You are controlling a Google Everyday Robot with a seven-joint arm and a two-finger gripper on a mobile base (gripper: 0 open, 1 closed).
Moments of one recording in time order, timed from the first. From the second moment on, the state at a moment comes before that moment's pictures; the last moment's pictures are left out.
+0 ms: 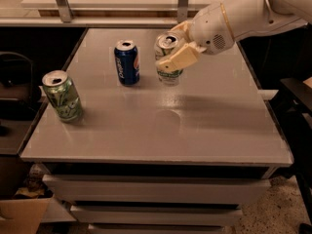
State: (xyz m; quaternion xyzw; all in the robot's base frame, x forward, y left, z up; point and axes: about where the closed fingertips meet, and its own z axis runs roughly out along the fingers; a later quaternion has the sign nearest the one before) arm 0.560 -0.024 0.965 -0.63 0.61 0.26 0.40
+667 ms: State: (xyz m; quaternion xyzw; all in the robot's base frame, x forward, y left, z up) arm 0.570 -0.014 0.957 -0.63 0.60 0.28 0.40
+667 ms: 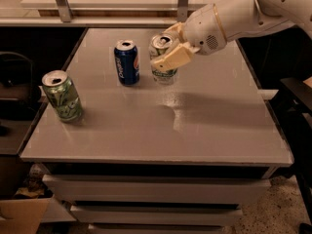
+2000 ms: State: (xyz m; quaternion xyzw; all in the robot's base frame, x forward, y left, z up) arm 0.611 0.020 0.916 -0.62 0.60 0.34 0.38
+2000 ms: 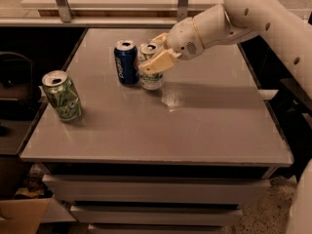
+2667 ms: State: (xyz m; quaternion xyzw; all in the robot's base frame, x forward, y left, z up) arm 0.620 0.024 0.903 -0.61 0.60 0.35 0.37
